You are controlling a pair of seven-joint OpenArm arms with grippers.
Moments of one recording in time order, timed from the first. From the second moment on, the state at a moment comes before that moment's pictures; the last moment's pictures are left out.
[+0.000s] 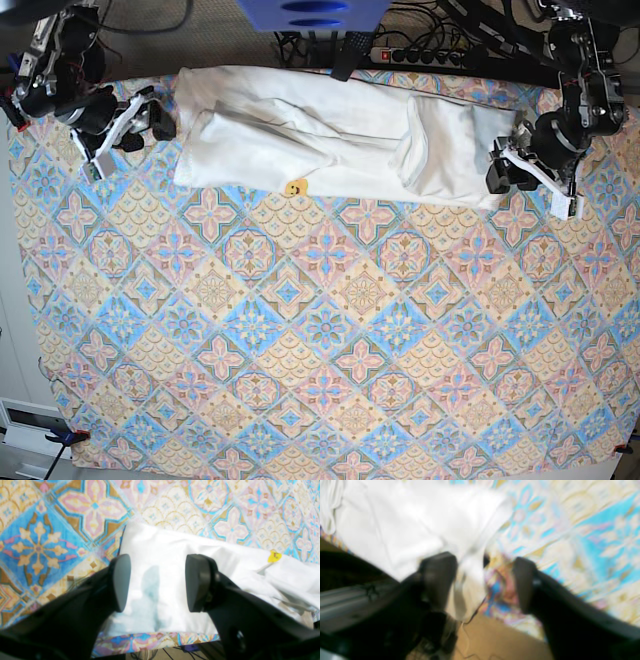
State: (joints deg) left arm 23.9 -21.1 -21.8 104.7 -44.4 -11.2 54.1; right arm -25.7 14.6 28.9 99.9 44.4 41.1 -66.5
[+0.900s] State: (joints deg) left arm 23.9 -21.1 -21.8 104.5 -44.3 -11.5 54.1; right arm -20.5 13.7 13.3 79.3 46.1 41.4 -54.7
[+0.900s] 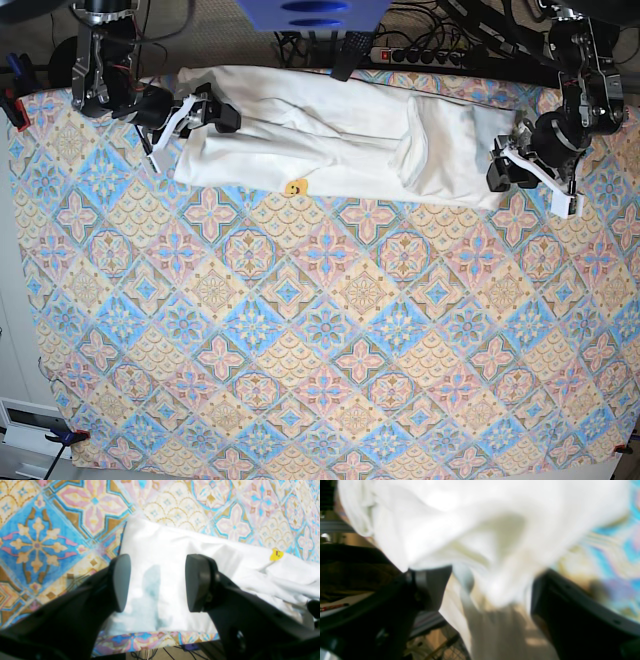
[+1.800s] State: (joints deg) left arm 24.2 -21.4 -21.8 103.8 -44.4 -11.6 50.7; right arm -8.9 28.3 25.7 73.5 44.3 41.1 -56.9
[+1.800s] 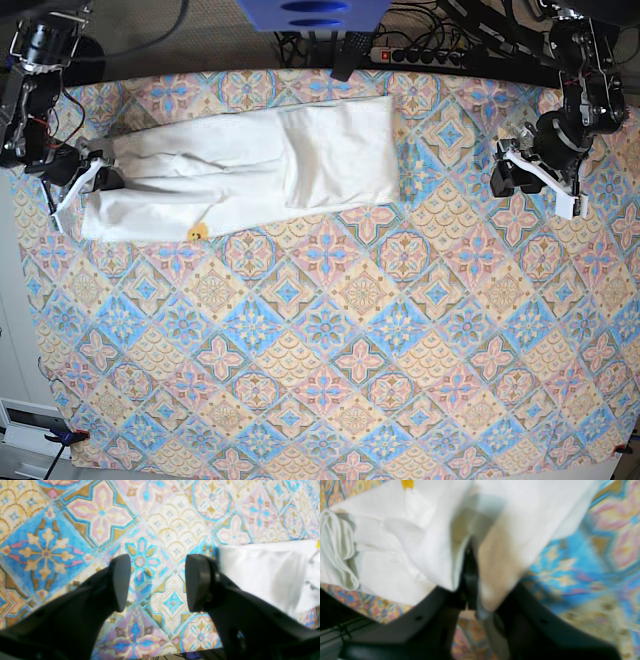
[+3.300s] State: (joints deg) left arm 7.6 -4.6 7.1 67.8 -29.3 -14.2 20.8; right arm -9.3 23.1 -16.6 106.8 33.9 41.1 -62.1
